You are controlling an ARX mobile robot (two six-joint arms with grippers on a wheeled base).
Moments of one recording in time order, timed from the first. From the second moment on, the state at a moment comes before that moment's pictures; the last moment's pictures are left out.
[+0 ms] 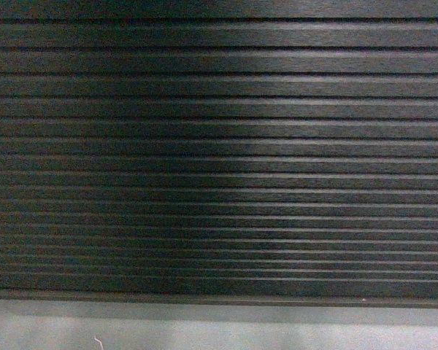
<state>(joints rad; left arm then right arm) 0.00 0.01 0.01 0.00 0.00 0.00 0.00 0.01 0.01 0.00 0.00 0.00</state>
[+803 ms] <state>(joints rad) 0.00 0.01 0.01 -0.01 0.00 0.00 0.00 0.01 0.01 -0.01 0.00 0.00</state>
